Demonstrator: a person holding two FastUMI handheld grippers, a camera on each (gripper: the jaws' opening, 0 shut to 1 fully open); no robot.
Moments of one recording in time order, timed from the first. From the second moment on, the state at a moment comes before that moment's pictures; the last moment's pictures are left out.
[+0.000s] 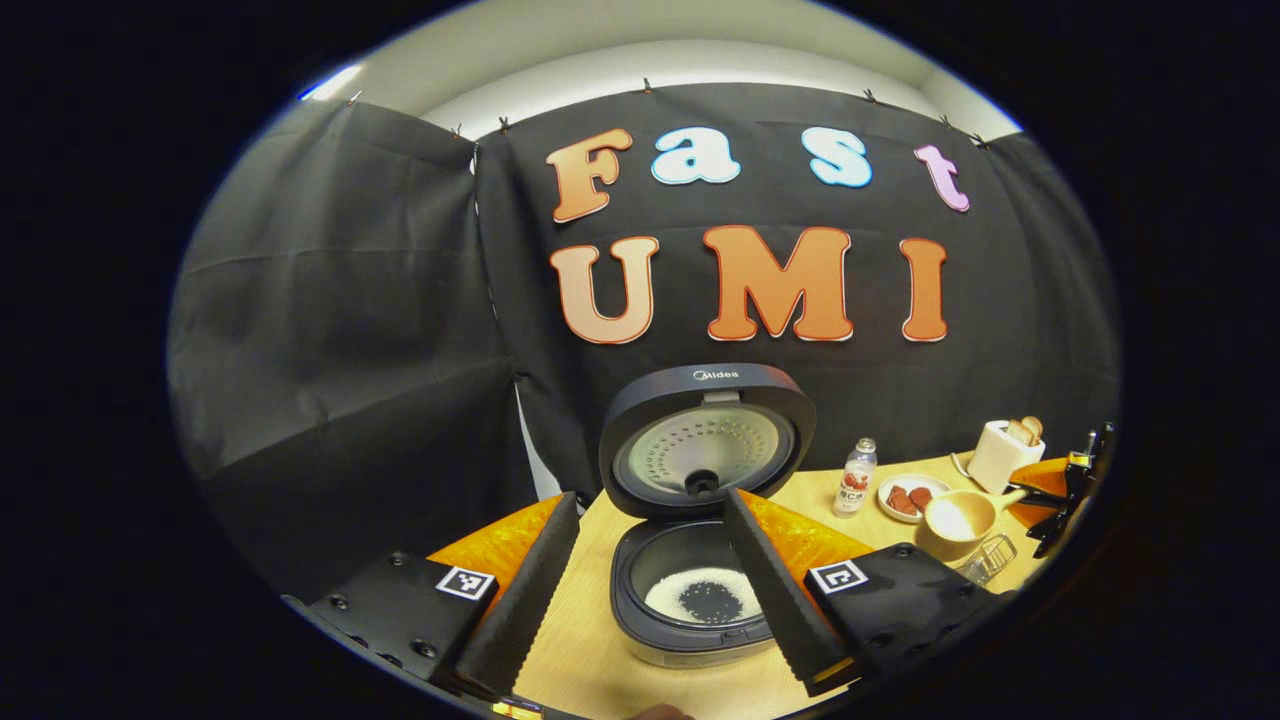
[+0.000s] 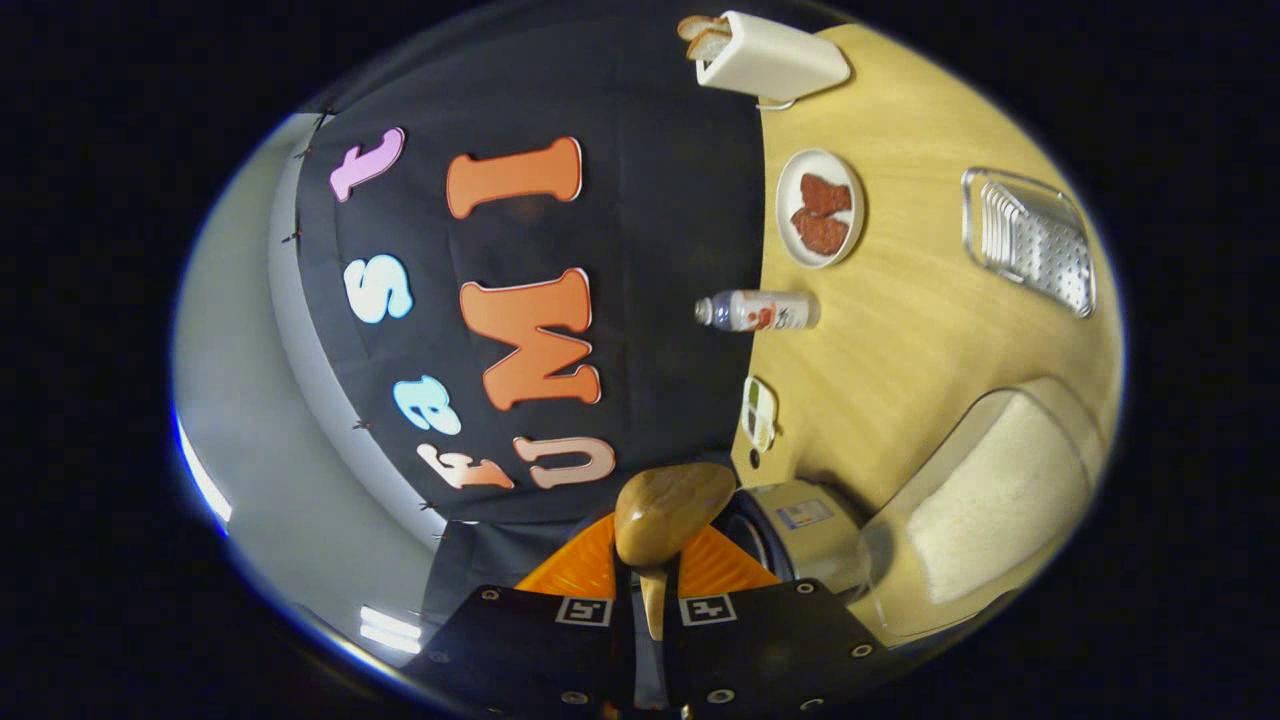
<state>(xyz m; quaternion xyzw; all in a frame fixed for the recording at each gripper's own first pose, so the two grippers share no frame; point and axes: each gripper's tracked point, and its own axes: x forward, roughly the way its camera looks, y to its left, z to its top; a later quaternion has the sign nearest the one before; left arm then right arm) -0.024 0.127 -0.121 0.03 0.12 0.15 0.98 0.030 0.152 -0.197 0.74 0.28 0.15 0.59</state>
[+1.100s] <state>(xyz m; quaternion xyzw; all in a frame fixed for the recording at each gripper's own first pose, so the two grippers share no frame) -0.080 0.224 -0.157 0.03 0.16 0.24 0.96 0.108 0.294 -0.144 0.43 0.28 0.25 0.82</state>
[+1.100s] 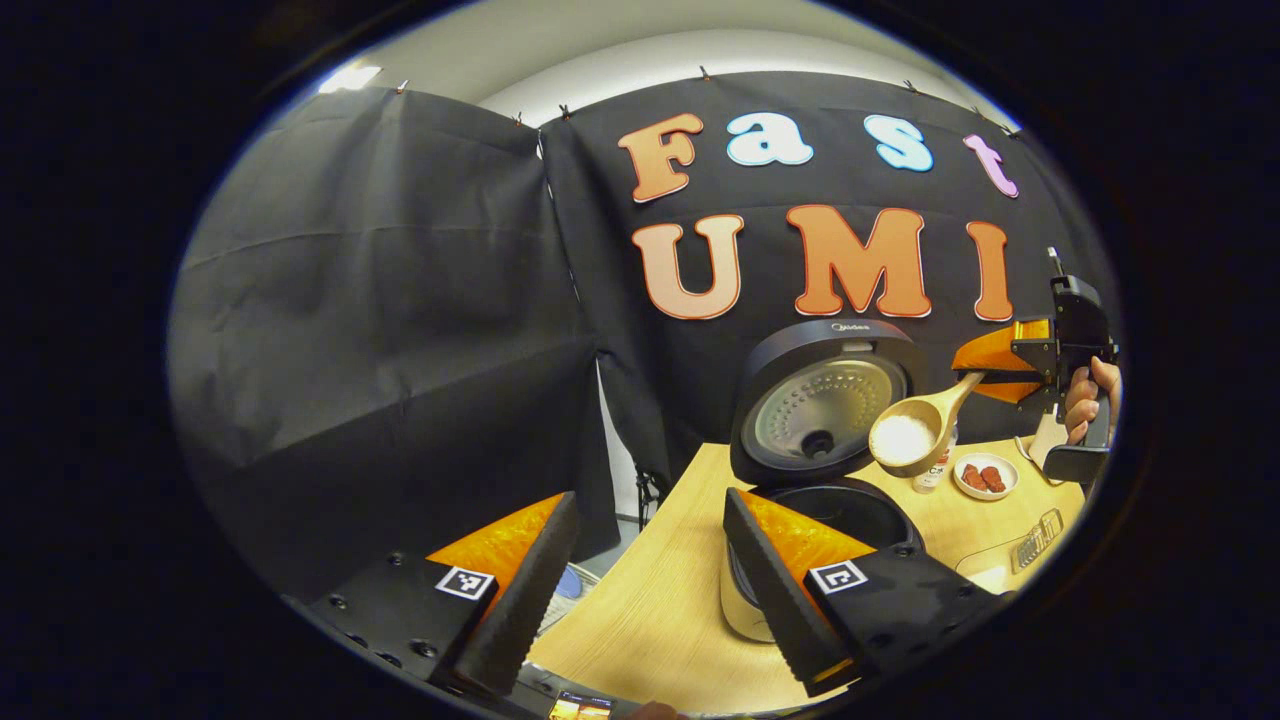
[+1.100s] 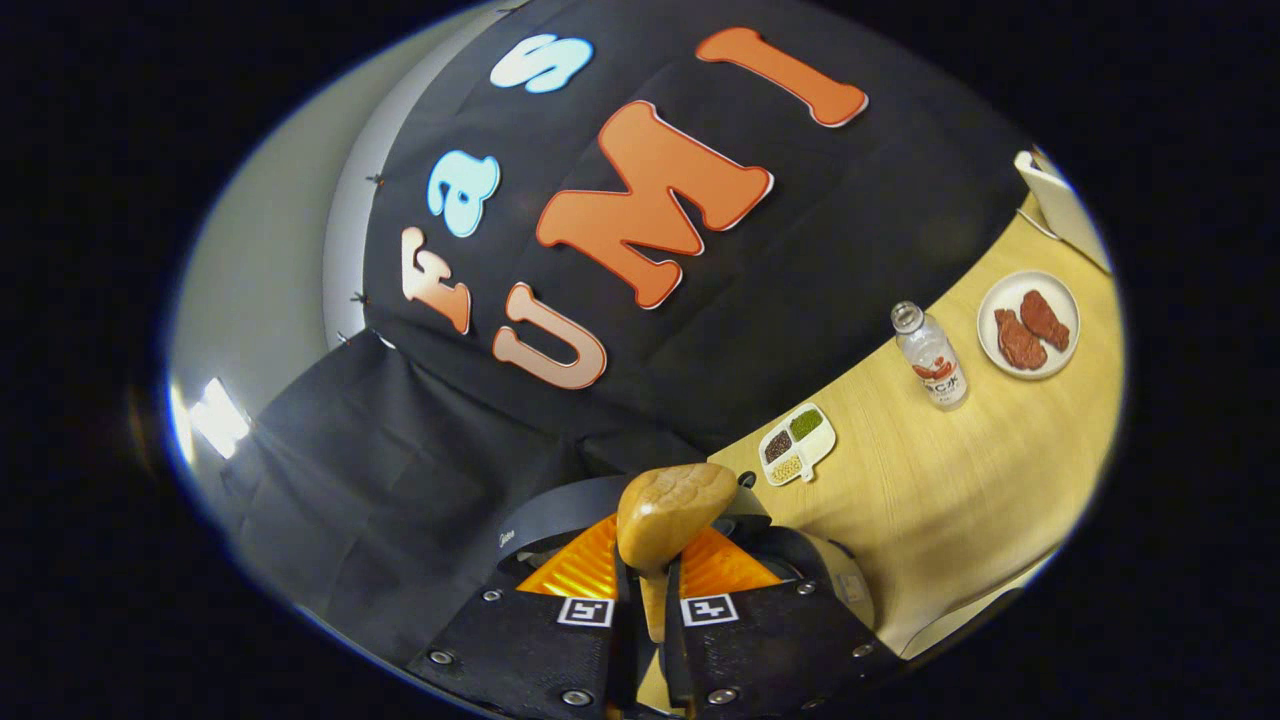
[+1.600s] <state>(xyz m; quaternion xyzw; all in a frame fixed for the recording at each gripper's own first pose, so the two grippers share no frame) -0.081 0.229 -0.165 0.04 0.17 0.24 0.95 0.108 0.310 -0.144 0.31 0.25 0.26 0.88</state>
